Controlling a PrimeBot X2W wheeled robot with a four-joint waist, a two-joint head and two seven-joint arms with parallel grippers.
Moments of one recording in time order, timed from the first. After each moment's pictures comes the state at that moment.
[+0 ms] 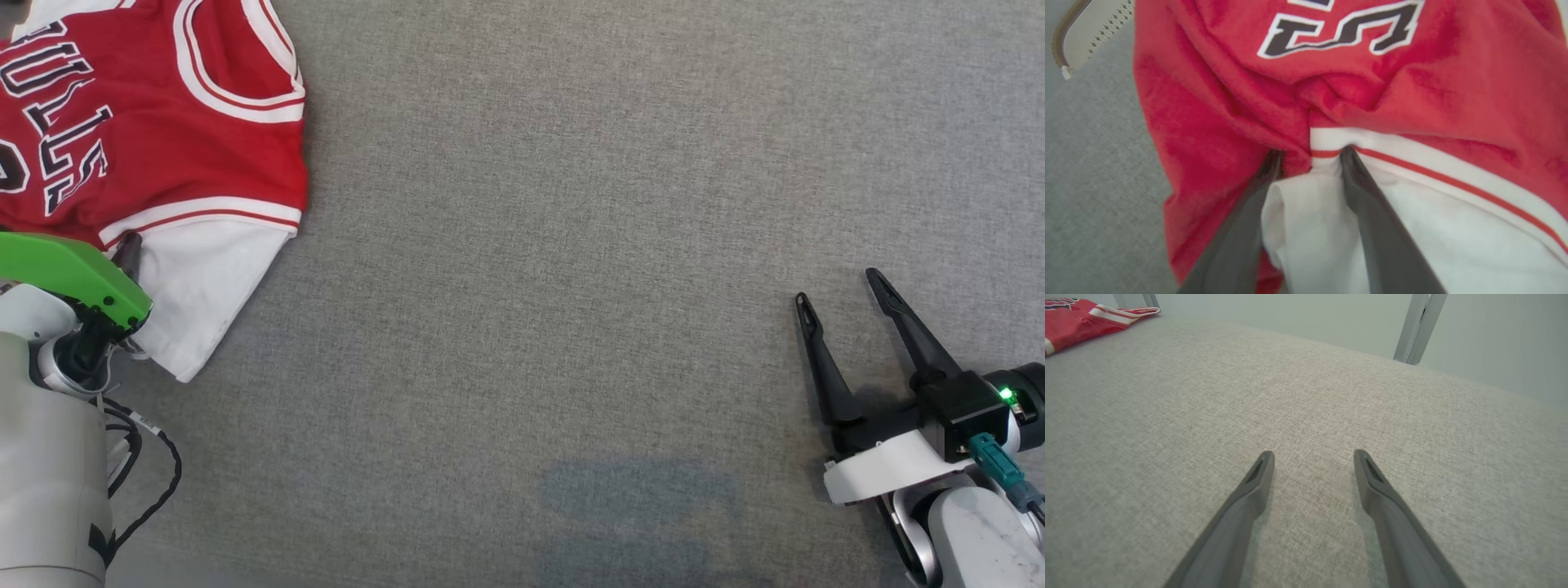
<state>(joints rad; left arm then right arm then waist) -0.77 0.28 0.05 0.91 -0.66 -0.03 0.36 -0.08 -0.21 0.06 0.02 -0.02 0.13 -0.26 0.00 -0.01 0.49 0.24</state>
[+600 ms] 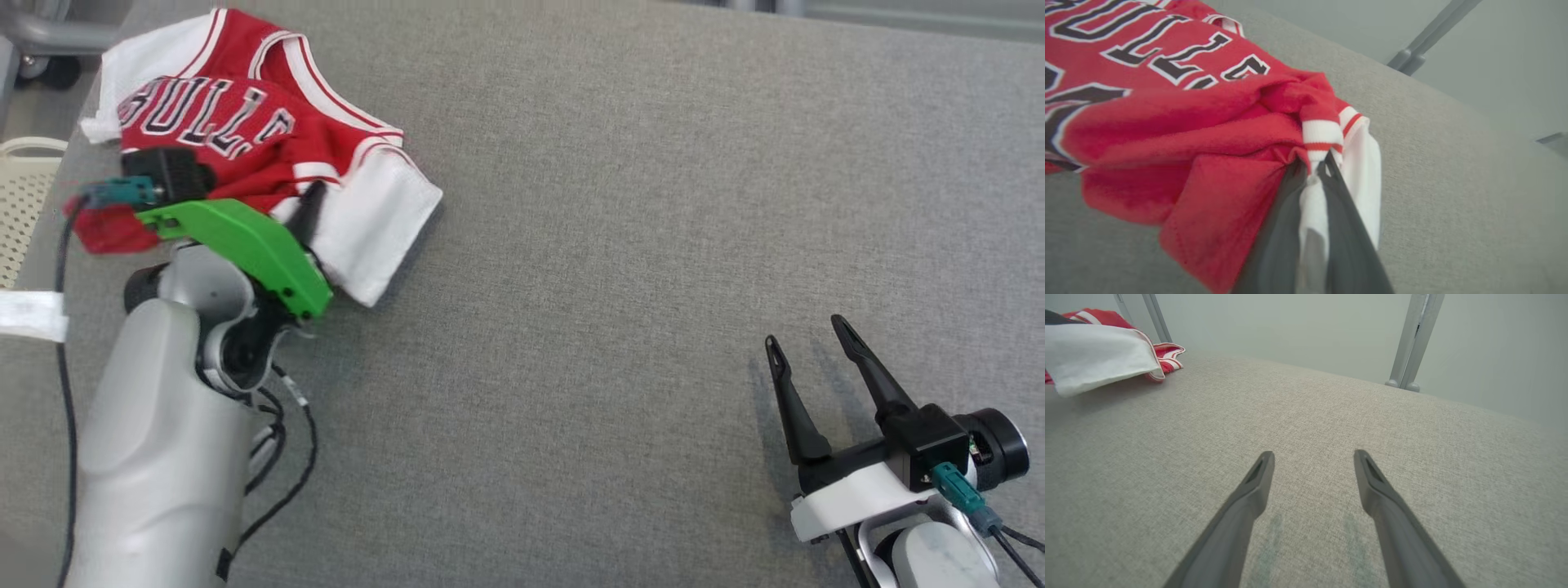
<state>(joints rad) -0.70 0.17 -0.17 0.62 -0.70 -0.13 0.32 -0.03 -0.14 0.07 0.06 -0.01 0.13 -0.26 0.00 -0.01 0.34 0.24</state>
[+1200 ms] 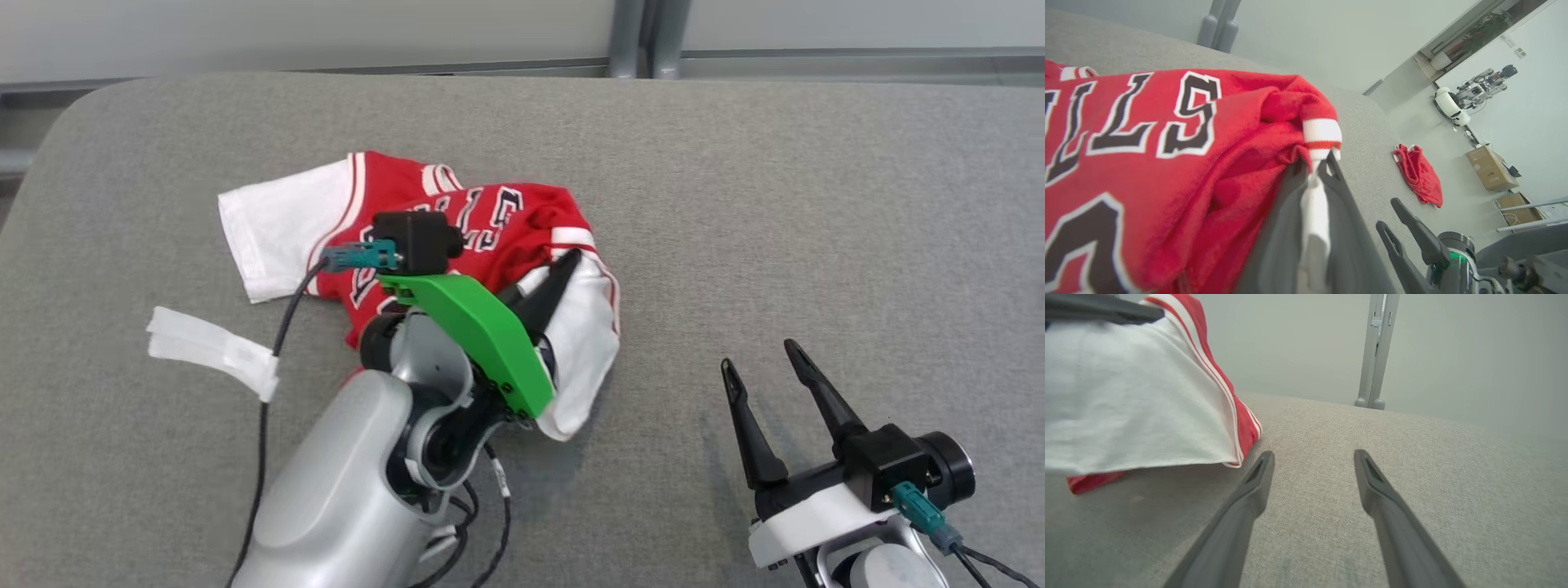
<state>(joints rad) -0.52 0.05 -0.54 0.15 -0.91 0.03 0.36 -0.01 -0.07 0.12 0.07 0.02 0.13 -0.26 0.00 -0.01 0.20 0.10</state>
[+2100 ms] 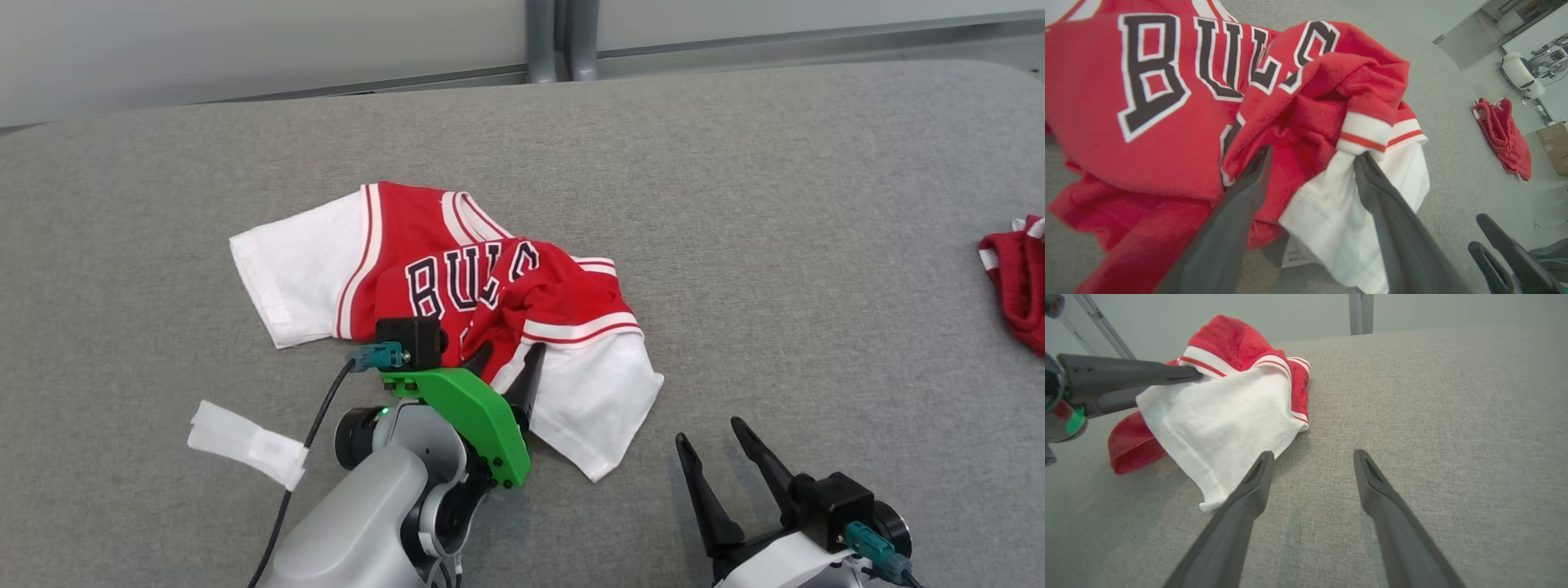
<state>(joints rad) -0.51 0.12 -0.80 0.46 -0.98 0.15 0.06 0.03 -0.05 0.22 0.19 0.15 0.13 -0.26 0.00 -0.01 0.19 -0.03</state>
